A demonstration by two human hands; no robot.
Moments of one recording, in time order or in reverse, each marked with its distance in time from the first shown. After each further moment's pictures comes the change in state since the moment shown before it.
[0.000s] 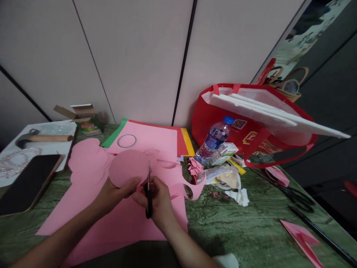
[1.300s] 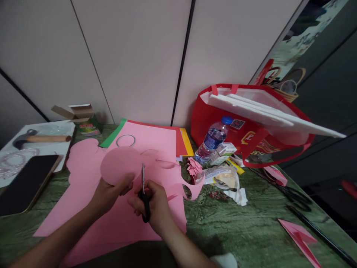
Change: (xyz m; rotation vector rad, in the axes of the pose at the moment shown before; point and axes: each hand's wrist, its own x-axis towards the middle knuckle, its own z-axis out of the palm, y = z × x) left_hand 0.000 0.000 -0.002 0.006 0.098 -0.049; right_hand -0.004 -0.003 0.005 0.011 -0.009 0.138
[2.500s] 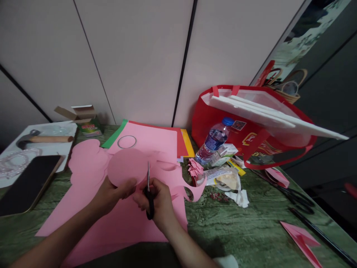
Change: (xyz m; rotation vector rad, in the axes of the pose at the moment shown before) left_hand 0.003 -0.002 -0.001 -0.055 -0.138 0.076; right_hand 0.001 -0.006 -0.004 0.005 0.043 -0.062
